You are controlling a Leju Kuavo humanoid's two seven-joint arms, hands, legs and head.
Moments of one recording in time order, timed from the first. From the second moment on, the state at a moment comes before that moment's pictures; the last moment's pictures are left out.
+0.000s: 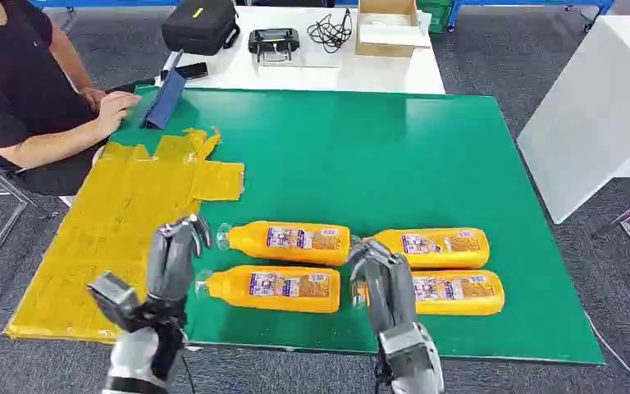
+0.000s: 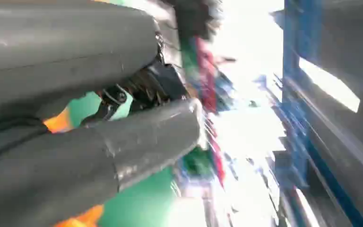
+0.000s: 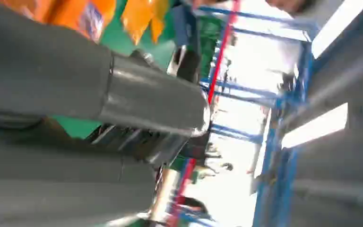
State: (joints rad) left arm 0.07 -0.26 -0.06 -1.58 -0.10 -0.07 -0.68; right arm 0.06 0.25 0.33 -1.49 0.23 -0.15 -0.67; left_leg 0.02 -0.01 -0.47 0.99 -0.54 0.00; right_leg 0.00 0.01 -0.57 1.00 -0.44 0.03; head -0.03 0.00
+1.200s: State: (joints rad) left arm 0.15 -0.27 -0.24 -1.52 -0.33 0.44 -0.70; right arm 0.10 0.21 0.43 -1.43 0.58 -0.27 -0.49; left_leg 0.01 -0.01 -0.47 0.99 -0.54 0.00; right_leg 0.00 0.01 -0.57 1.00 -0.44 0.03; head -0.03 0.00
